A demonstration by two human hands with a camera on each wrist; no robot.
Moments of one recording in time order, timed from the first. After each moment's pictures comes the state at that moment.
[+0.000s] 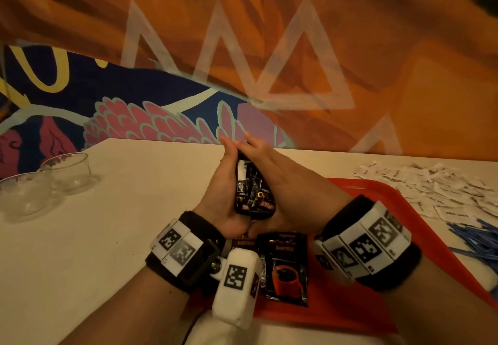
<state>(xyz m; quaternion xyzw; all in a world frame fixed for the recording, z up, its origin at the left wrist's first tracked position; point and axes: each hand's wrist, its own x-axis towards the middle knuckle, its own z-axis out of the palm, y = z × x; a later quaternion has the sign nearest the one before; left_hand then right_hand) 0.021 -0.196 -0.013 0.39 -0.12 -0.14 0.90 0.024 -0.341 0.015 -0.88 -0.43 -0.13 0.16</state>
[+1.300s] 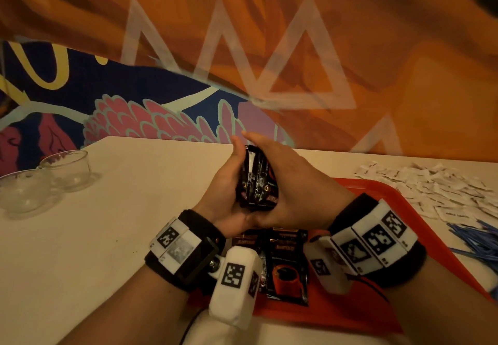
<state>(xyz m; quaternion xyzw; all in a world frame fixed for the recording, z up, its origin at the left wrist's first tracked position) 0.020 -0.194 -0.015 0.41 -0.11 -0.12 0.89 0.027 -0.342 0.015 -0.87 -0.40 -0.11 0.25</state>
